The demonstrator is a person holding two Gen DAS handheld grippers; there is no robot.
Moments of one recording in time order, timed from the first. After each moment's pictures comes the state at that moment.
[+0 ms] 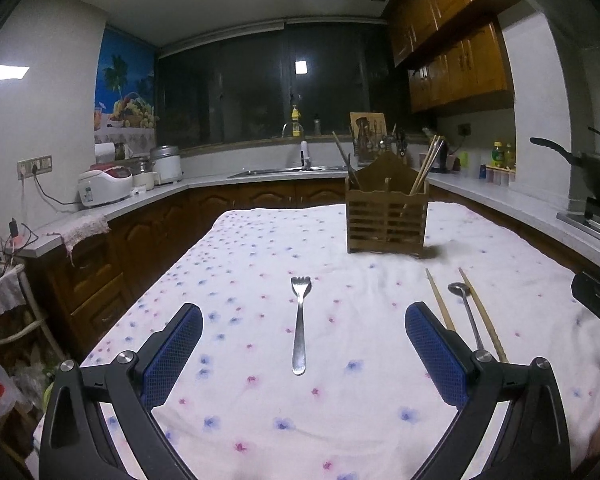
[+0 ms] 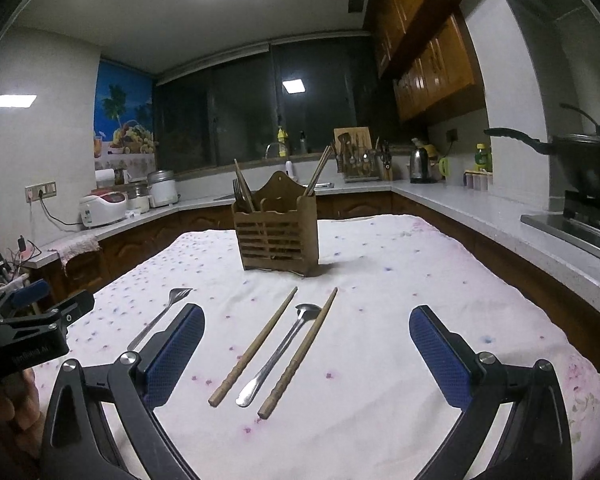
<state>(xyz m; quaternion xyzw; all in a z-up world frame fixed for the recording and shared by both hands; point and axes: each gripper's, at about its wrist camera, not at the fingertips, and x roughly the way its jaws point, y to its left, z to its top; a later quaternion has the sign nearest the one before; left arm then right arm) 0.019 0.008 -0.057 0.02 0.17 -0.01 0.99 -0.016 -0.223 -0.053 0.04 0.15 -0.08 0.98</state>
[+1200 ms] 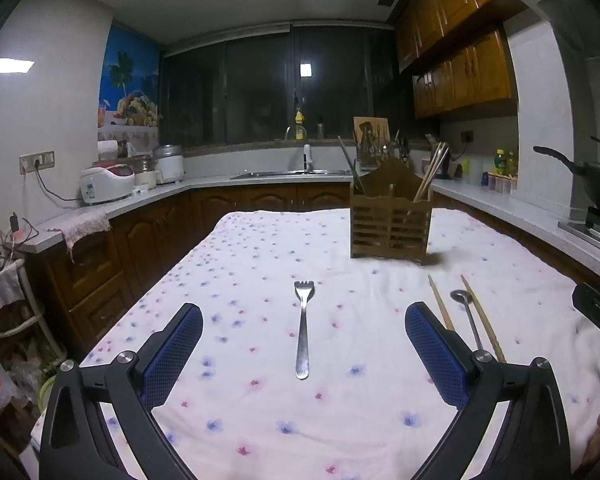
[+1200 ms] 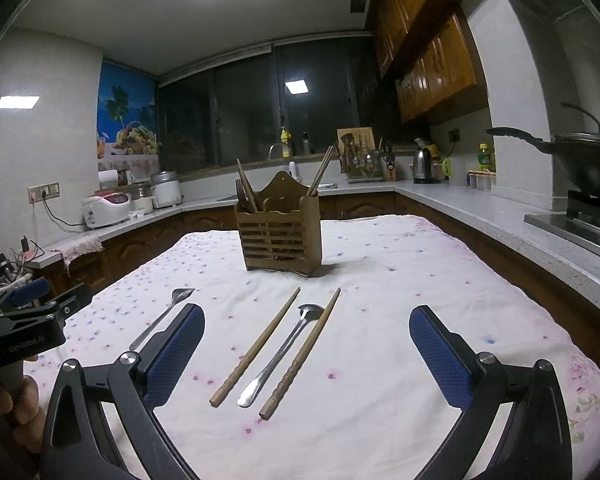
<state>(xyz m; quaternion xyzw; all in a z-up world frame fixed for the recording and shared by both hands) 0.018 0.003 -0.056 0.01 0.16 -0.01 0.99 -0.015 -0.221 -0.053 0.05 0.15 -0.07 0.98</state>
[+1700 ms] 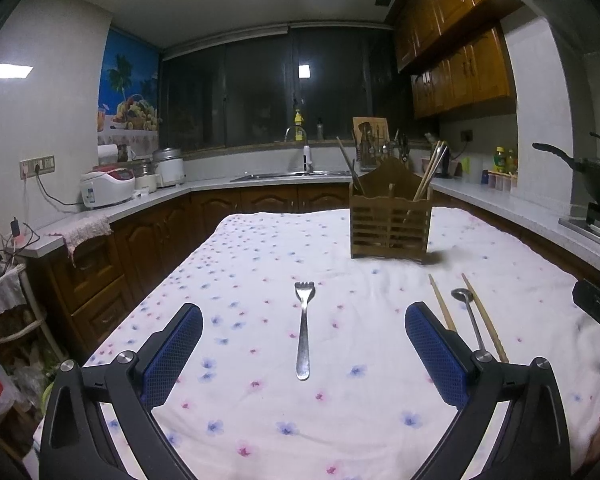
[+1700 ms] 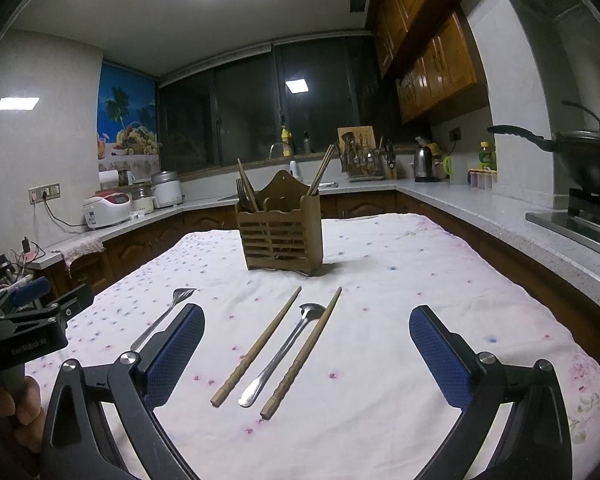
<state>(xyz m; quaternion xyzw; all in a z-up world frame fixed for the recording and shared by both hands) 0.018 0.000 -0.058 0.02 0.16 0.00 0.99 -0.014 -0.218 -0.053 0.05 0.16 -0.07 0.98</state>
